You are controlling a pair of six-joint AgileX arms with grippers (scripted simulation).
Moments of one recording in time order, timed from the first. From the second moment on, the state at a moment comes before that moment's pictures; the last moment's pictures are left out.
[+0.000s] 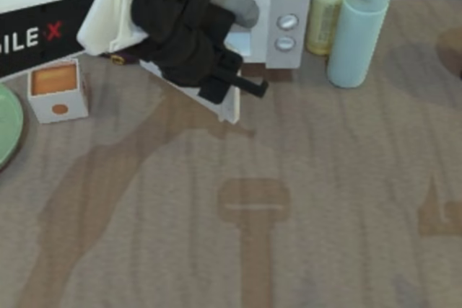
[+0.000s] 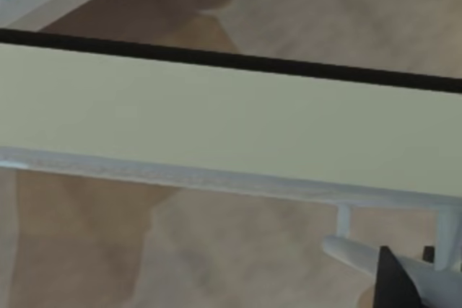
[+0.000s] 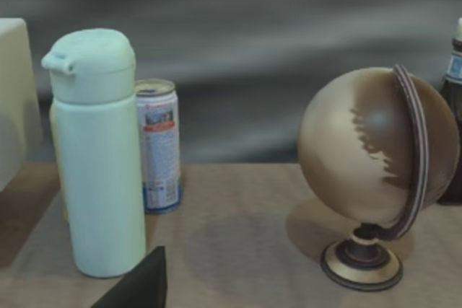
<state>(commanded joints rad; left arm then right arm) -0.56 1.87 1.45 -0.62 0.02 0.03 0.00 0.00 0.00 0.00 0.00 0.00</state>
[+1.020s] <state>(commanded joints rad) -0.56 1.87 1.44 -0.62 0.03 0.04 0.00 0.00 0.00 0.00 0.00 0.00</state>
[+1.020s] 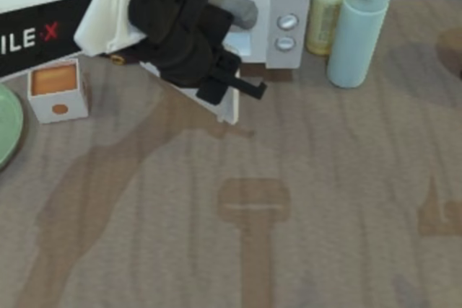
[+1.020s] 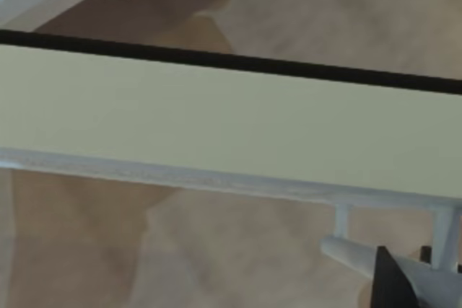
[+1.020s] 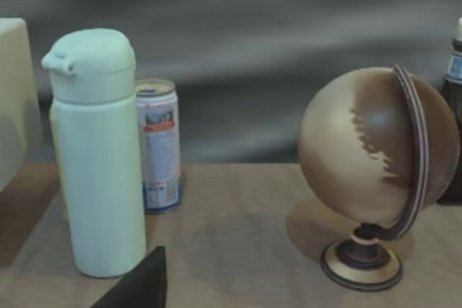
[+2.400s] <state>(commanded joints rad) -0.53 1.83 1.40 -0.61 0.07 0.13 0.00 0.00 0.00 0.00 0.00 0.00</state>
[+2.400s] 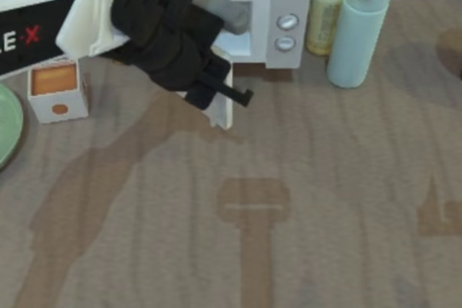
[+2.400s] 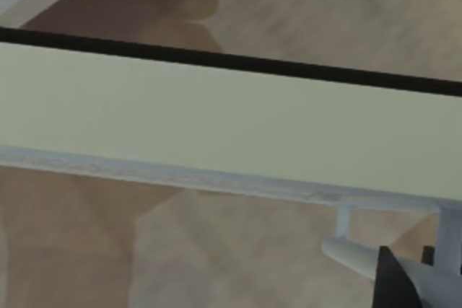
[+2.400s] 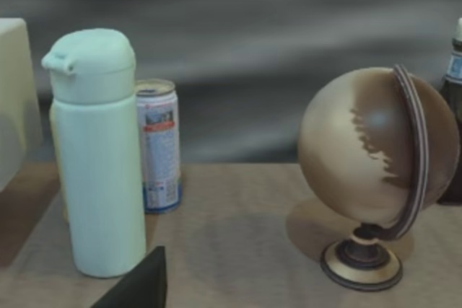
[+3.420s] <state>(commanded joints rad) -0.49 1.79 1.35 -0.61 0.13 0.23 0.00 0.00 0.00 0.00 0.00 0.00</state>
